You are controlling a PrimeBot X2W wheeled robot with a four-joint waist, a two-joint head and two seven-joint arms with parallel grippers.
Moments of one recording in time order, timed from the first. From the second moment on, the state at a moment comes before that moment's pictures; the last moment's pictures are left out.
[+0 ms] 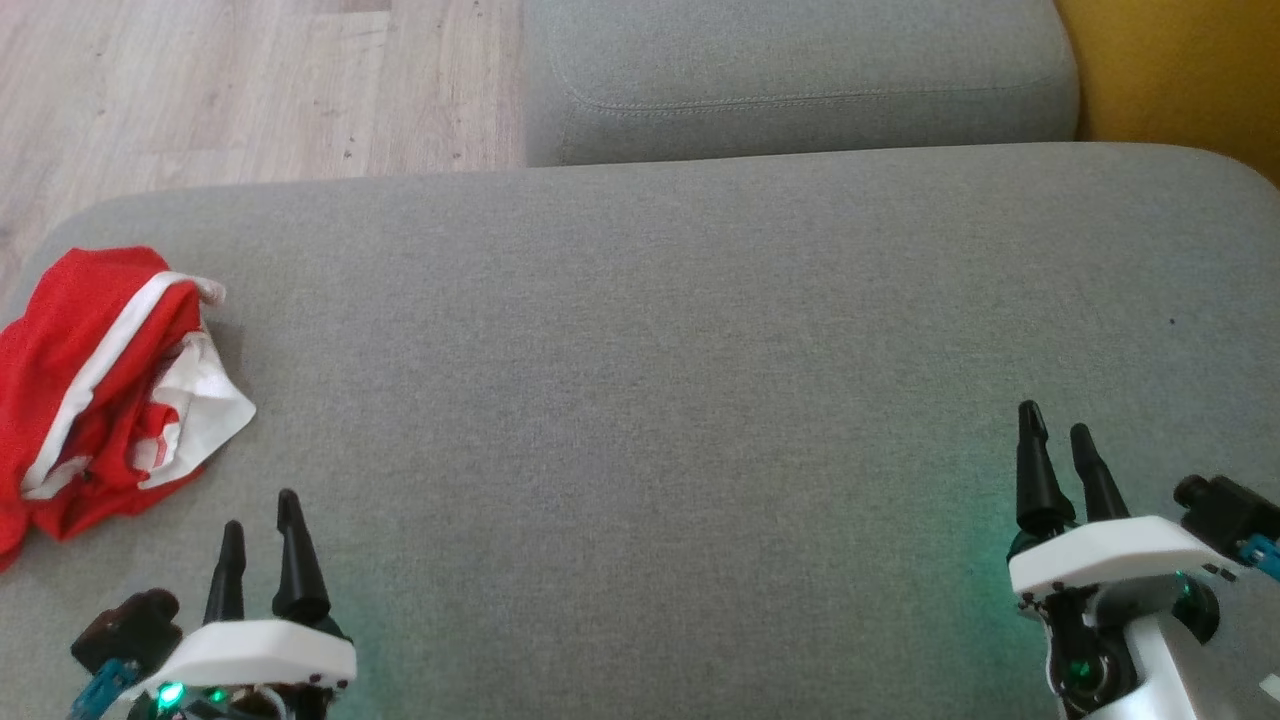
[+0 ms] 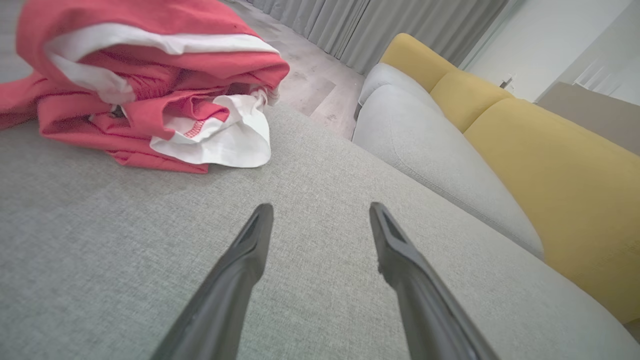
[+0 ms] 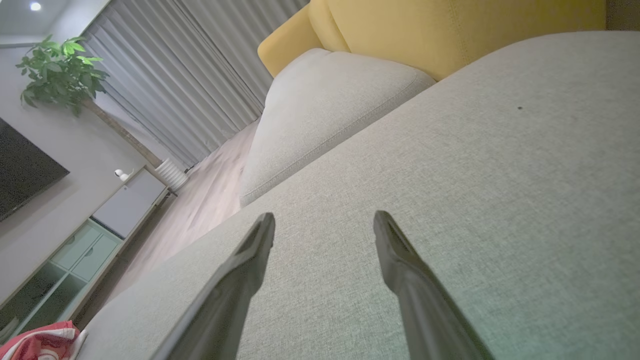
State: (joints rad) left arm -0.05 0.07 0.02 0.41 -0.64 -0.10 -0.12; right arm -0.13 -0.07 0.00 0.46 0.64 0.13 -0.11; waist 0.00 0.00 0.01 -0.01
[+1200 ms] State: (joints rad) left arm -0.09 0.09 0.00 0.50 -0.19 -0.10 -0.22; right arm -0.22 -0.08 0.07 0.58 0.17 0.13 -0.22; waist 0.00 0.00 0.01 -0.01
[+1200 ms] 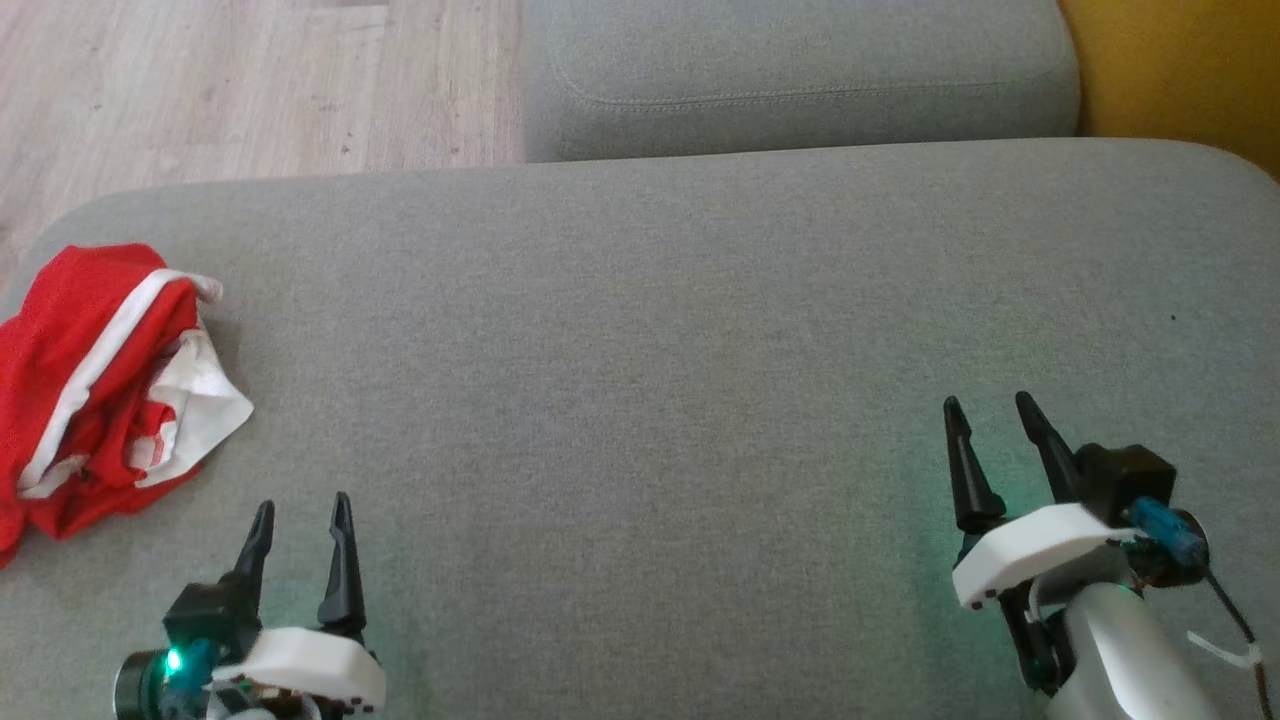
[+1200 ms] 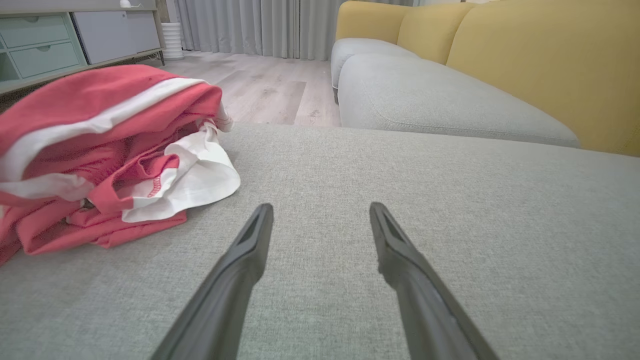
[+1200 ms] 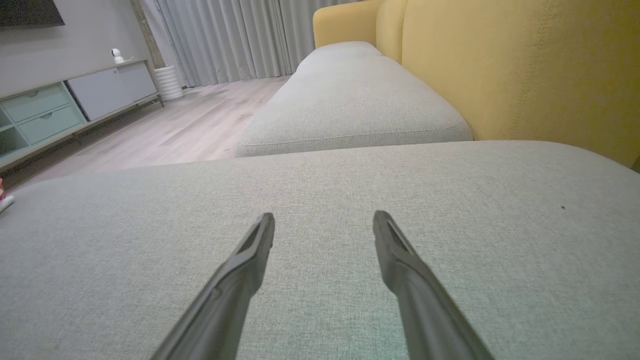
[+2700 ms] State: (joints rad) left arm -0.12 0.07 0.01 0.47 -0.06 -0.08 -0.25; right arm -0.26 -0.08 0.06 0.58 0.07 0.13 -0.25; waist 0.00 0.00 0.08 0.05
